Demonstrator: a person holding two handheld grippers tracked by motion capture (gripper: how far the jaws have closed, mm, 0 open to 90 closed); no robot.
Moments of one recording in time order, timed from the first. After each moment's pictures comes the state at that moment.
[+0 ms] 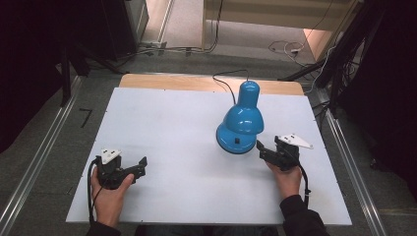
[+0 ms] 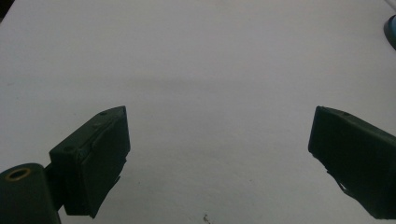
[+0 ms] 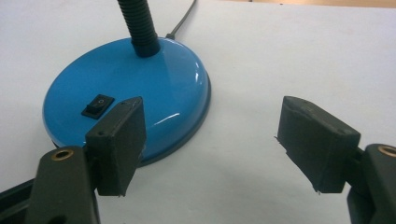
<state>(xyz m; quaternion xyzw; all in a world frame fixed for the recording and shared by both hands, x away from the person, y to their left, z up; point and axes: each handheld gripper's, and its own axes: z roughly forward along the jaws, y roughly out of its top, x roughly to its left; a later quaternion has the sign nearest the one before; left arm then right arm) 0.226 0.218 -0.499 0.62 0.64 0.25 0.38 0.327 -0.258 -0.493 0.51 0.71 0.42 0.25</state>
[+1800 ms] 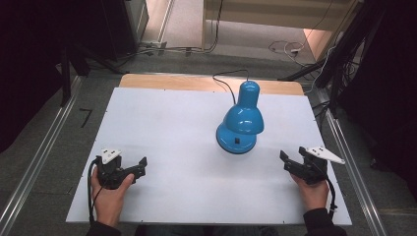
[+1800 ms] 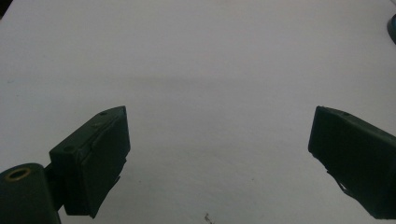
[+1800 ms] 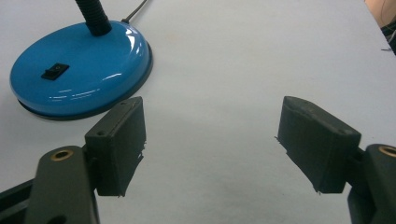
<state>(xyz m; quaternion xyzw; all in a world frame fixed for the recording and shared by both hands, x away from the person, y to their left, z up) 0.227 0.218 -0.500 0.62 0.64 0.25 0.38 0.290 -0.323 -0.485 0.53 0.70 0.40 0.27</state>
